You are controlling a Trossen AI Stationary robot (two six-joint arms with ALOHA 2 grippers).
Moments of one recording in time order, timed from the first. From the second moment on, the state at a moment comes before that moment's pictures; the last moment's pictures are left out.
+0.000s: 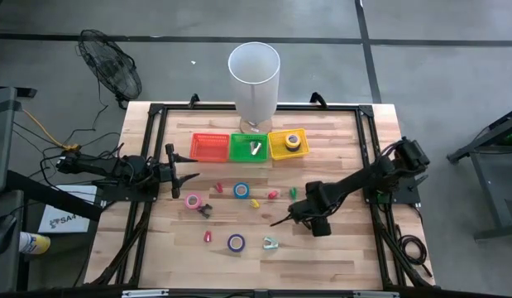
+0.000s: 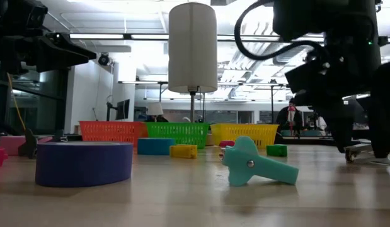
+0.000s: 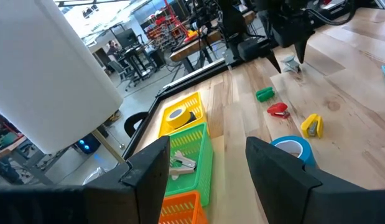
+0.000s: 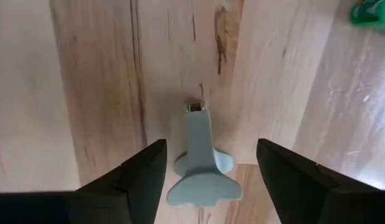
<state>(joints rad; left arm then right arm) -0.22 0.01 0.08 -0.12 -0.41 0.48 0.36 1.74 1.00 -0.85 -0.01 0.29</state>
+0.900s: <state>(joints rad) -0.22 0.01 0.08 -0.11 -0.41 0.48 0.36 1.75 1.00 -0.82 -0.04 0.31</state>
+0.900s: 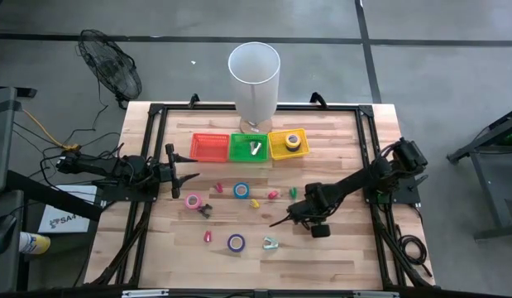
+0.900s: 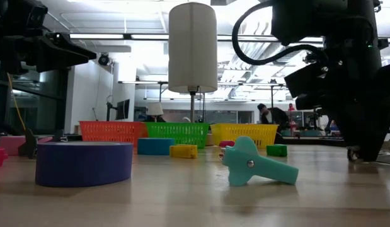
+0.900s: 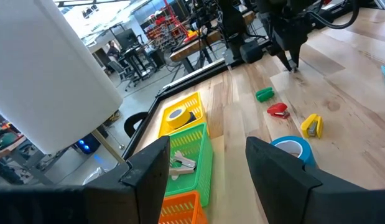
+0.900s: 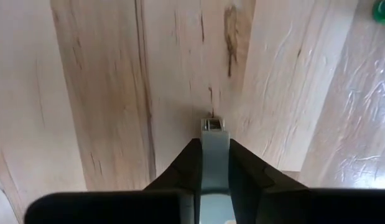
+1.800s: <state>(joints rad) -0.22 0.01 0.08 -0.11 -0.41 0.48 0.19 1.75 1.10 -0.30 0.47 0.13</state>
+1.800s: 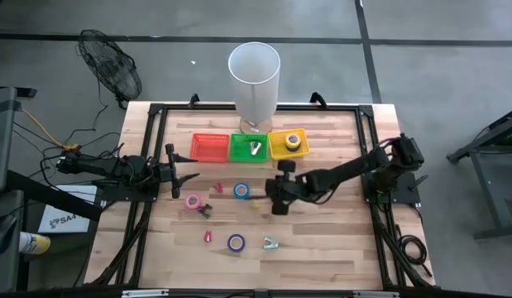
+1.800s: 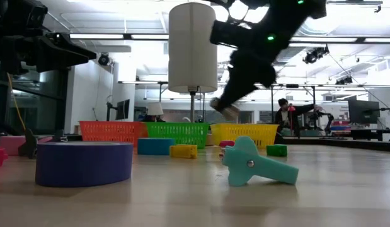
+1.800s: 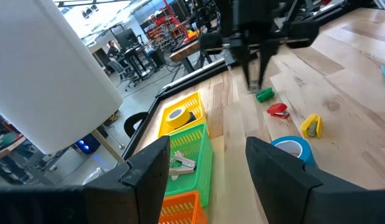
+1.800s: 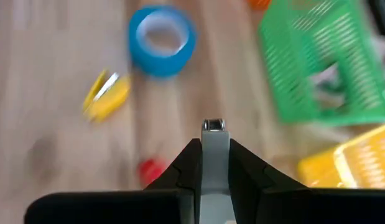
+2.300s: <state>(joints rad) -0.22 0.01 0.08 -0.11 -0.41 0.48 -0.01 1.75 1.10 -0.03 0.39 0.00</state>
